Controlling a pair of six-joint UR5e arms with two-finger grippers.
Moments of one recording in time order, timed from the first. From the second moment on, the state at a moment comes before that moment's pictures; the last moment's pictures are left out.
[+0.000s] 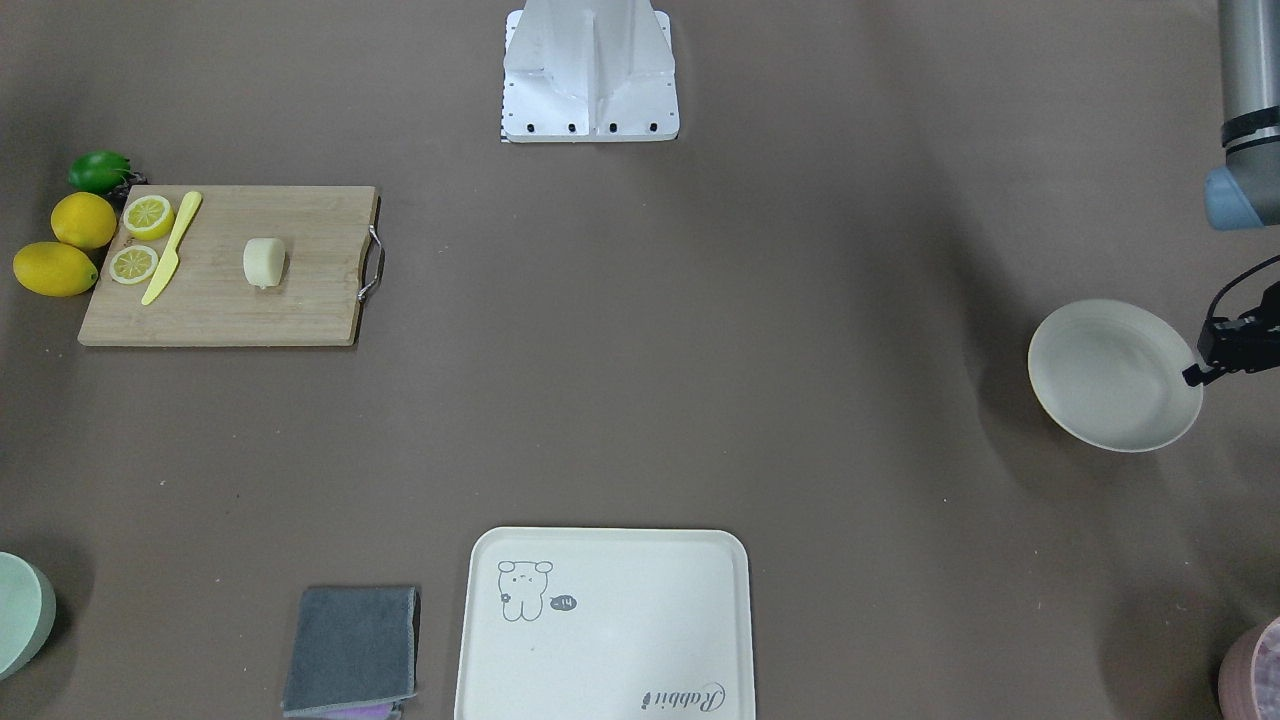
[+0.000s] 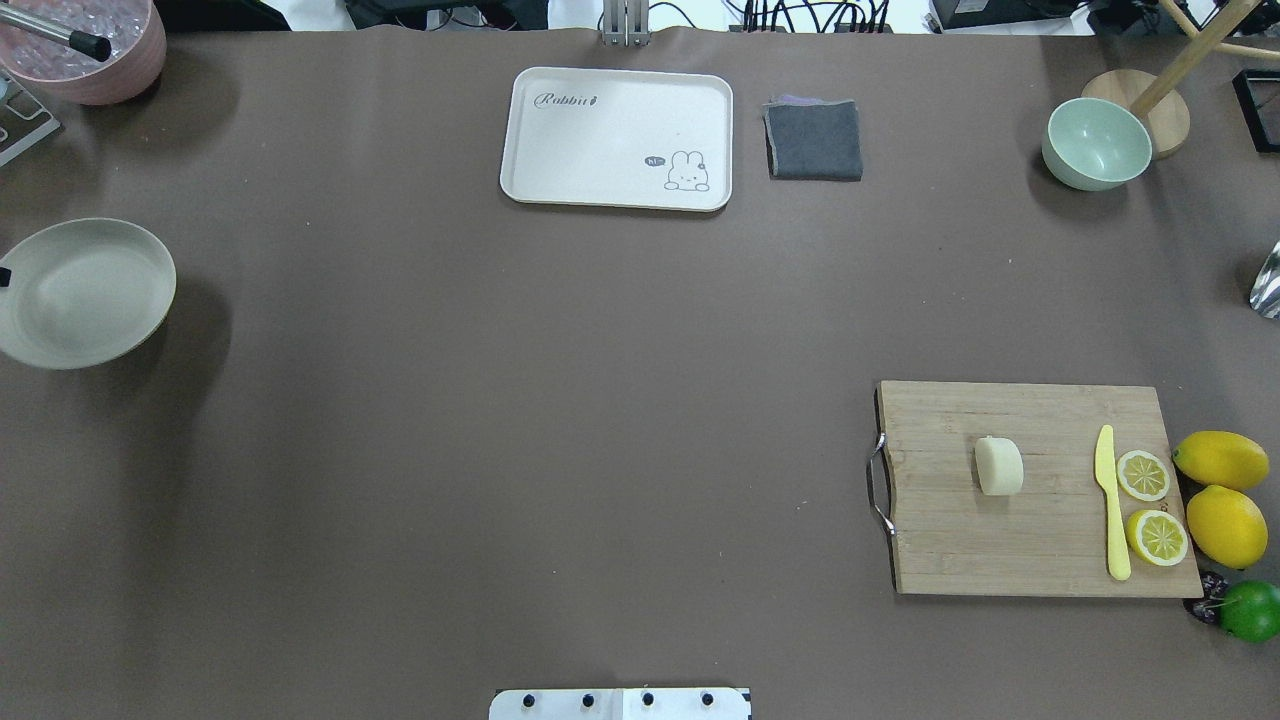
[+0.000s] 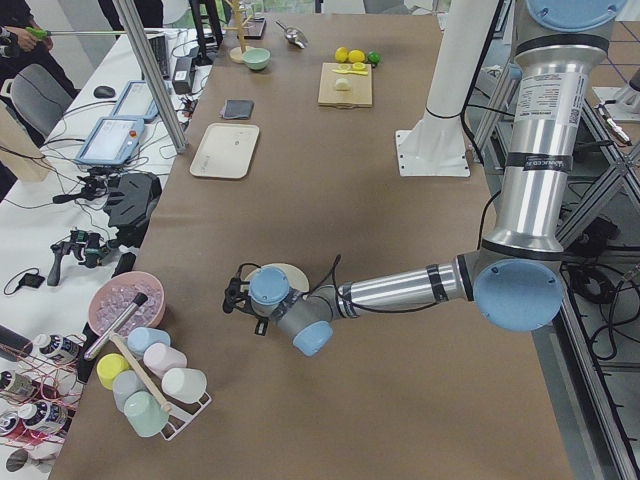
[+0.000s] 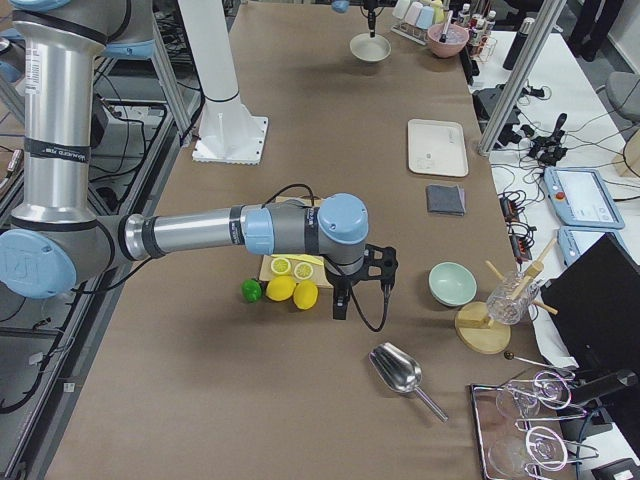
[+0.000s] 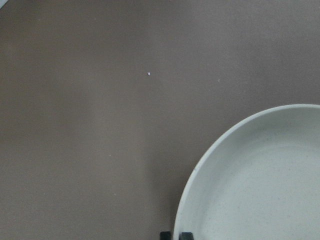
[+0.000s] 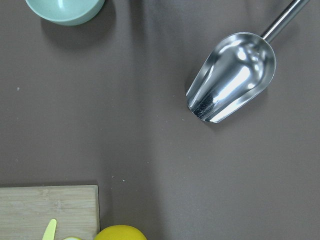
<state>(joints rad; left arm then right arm) -1.32 -1.69 -1.21 -2.47 -2.47 -0.56 1.59 -1.69 1.86 -1.66 2.40 0.12</state>
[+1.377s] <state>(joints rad) -0.72 -2.00 -1.60 -2.28 -1.95 -1.48 1.28 -1.52 1.95 -1.58 2.37 0.51</state>
